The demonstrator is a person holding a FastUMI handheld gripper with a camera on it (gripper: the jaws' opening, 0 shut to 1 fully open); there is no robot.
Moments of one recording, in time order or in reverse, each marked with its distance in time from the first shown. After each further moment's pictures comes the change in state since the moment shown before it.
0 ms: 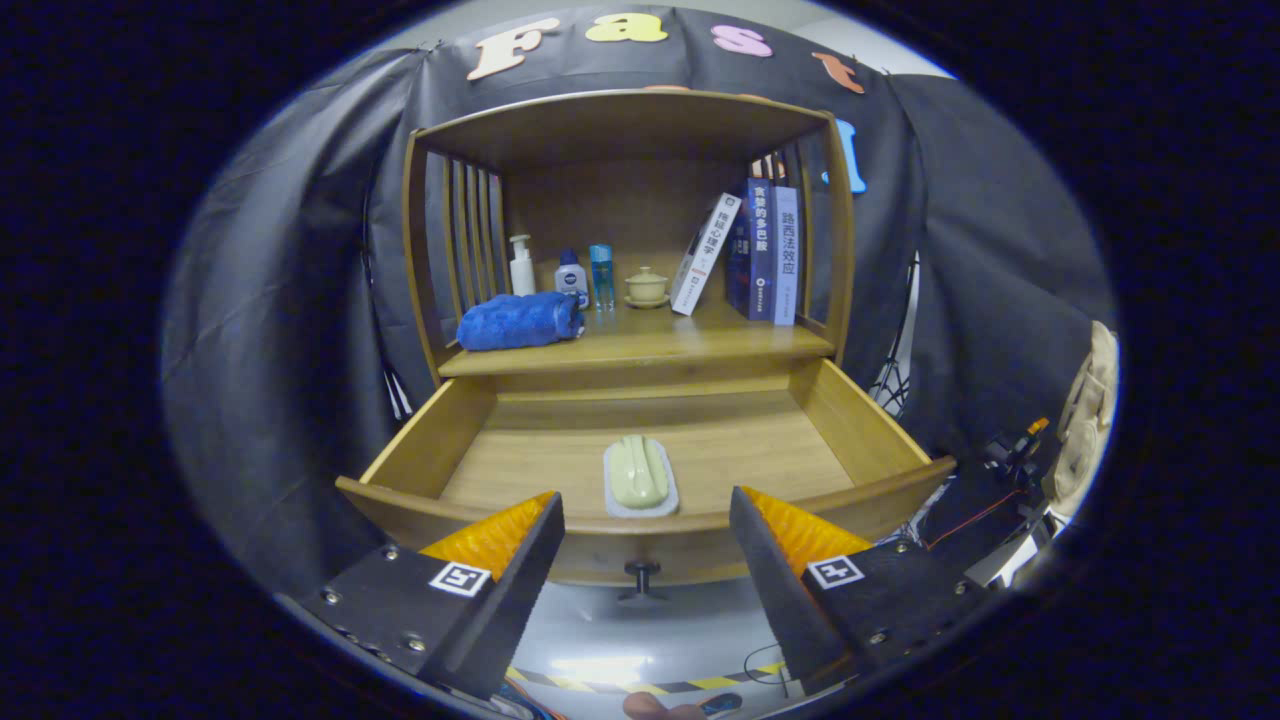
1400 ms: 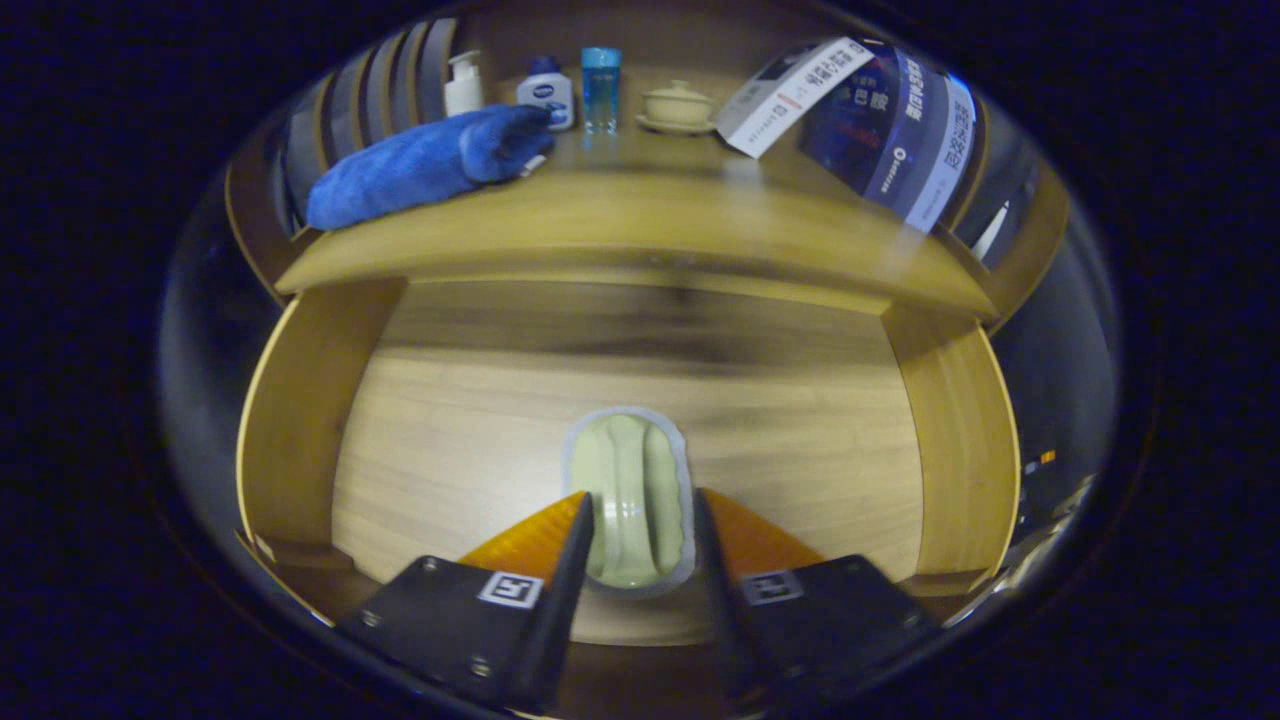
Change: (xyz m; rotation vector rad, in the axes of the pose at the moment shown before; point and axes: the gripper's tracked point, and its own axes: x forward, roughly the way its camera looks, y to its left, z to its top) arm 0.172 -0.001 -0.052 -0.104 0.629 -0.029
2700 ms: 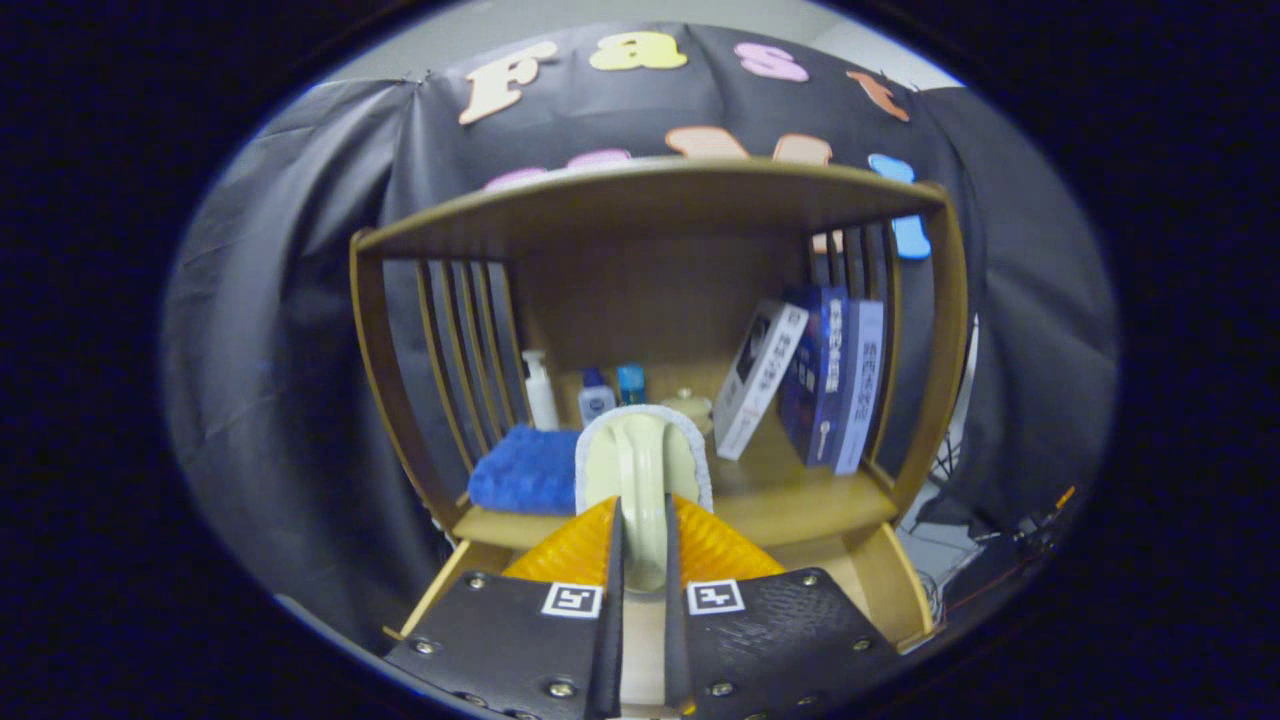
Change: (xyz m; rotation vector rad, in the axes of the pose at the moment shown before) arm -0.239 -0.003 0.164 0.072 -0.844 0.146
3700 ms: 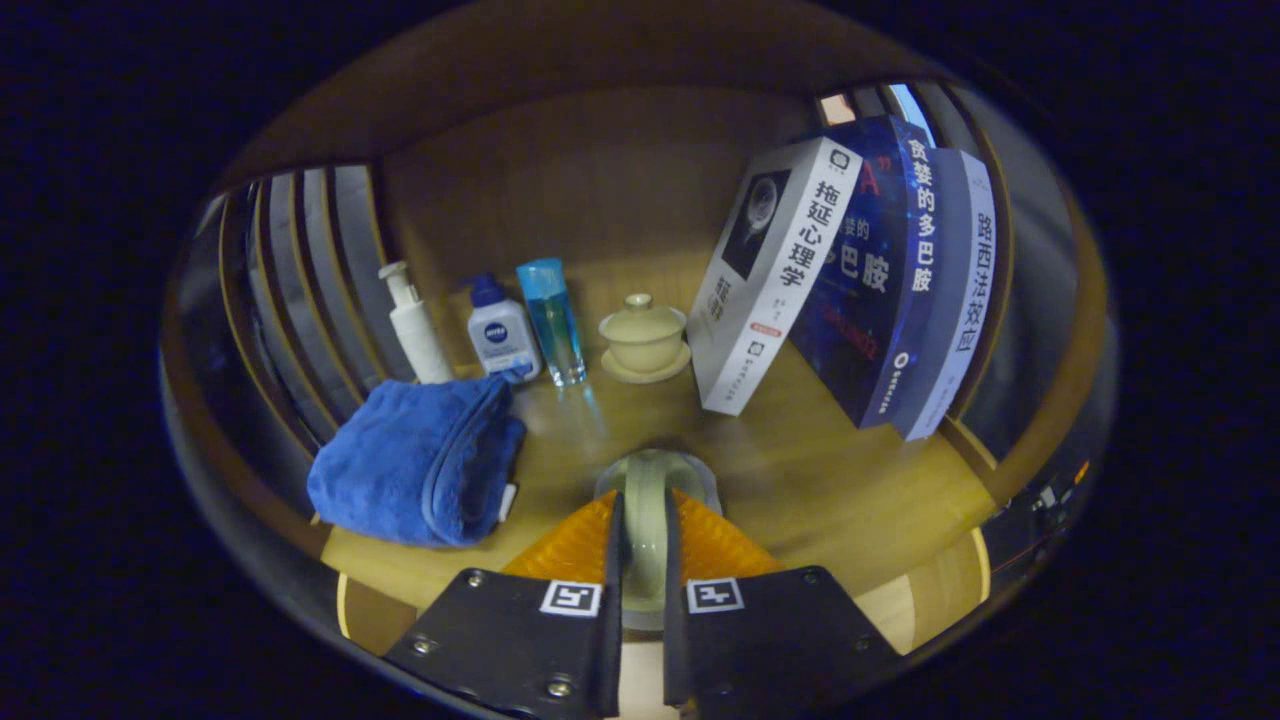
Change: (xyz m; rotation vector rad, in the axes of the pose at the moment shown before) arm 0.197 -0.045 -0.113 0.108 0.323 -0.139
